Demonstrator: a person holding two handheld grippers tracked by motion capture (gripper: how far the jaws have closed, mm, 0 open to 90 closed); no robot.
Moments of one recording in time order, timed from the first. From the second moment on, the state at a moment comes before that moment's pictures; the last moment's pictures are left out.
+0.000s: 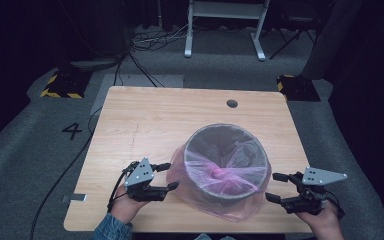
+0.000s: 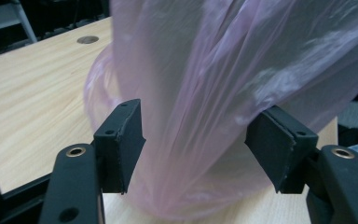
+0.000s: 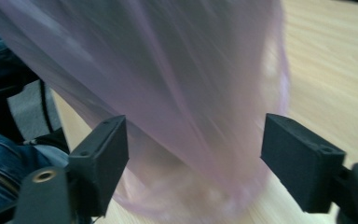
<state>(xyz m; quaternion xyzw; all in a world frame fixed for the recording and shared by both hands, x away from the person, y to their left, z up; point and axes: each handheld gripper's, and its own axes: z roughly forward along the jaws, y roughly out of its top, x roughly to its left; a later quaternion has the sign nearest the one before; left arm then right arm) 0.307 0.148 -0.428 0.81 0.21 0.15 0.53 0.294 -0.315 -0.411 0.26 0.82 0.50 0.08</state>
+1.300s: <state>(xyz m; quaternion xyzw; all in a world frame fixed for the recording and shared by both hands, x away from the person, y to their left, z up) 0.306 0.145 -0.455 0.86 0.15 0.04 0.49 0.310 -0.316 -0.454 0.31 0.84 0.46 0.03</state>
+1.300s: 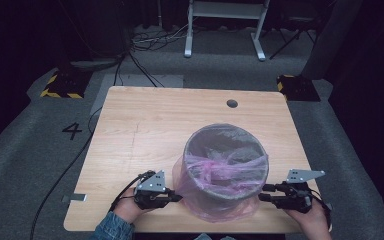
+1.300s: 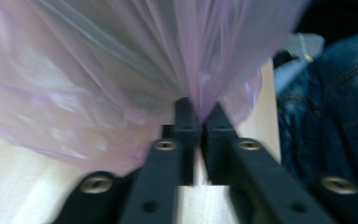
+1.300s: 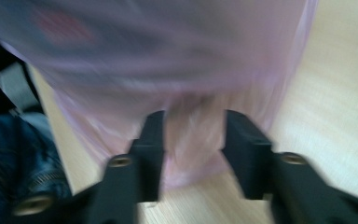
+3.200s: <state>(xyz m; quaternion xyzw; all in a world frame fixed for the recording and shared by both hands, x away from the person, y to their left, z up) 0.317 0.158 -0.414 0.77 0.21 0.11 0.59 0.321 -0.330 -0.390 0.30 0.78 0.53 0.14</state>
